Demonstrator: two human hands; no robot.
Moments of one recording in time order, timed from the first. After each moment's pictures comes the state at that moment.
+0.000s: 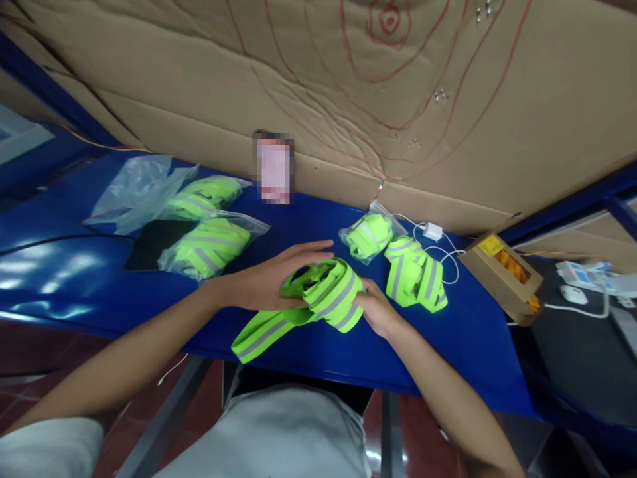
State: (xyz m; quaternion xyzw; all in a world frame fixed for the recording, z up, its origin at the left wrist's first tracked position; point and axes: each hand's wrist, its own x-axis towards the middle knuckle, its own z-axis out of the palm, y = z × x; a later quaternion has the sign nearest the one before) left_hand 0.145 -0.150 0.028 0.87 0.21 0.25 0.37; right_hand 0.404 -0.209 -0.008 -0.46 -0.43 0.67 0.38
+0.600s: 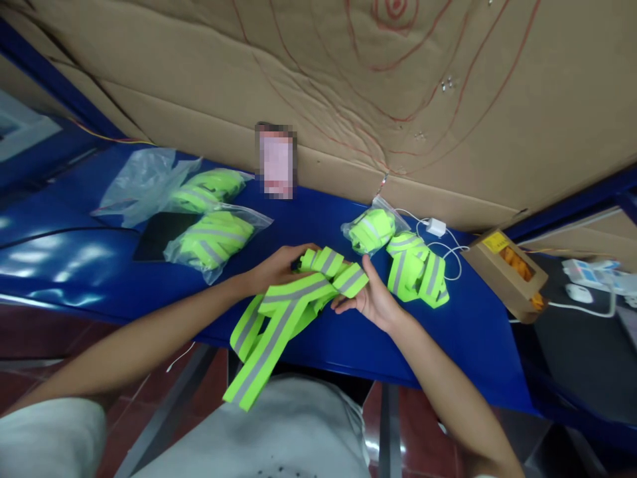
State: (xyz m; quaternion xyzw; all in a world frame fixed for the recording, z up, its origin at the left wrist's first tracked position) left_hand 0.159 -0.141 -0.007 0.78 0.30 0.27 0.47; right_hand 0.404 -0.201 0.003 -0.41 -0.30 0.80 0.32
